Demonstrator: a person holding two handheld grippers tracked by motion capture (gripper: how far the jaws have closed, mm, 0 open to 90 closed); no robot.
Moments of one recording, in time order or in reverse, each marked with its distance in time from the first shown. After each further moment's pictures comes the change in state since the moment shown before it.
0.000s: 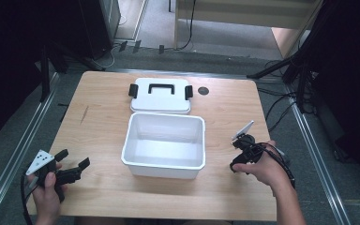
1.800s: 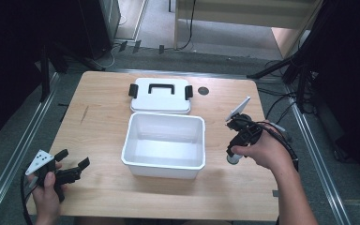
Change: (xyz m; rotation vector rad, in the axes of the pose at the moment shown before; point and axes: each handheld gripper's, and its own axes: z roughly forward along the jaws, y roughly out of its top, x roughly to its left) left arm 0.001 0.000 0.000 0.000 -0.006 -0.005; right arm 0.021 0.033 -0.082 -0.019 0.072 -0.073
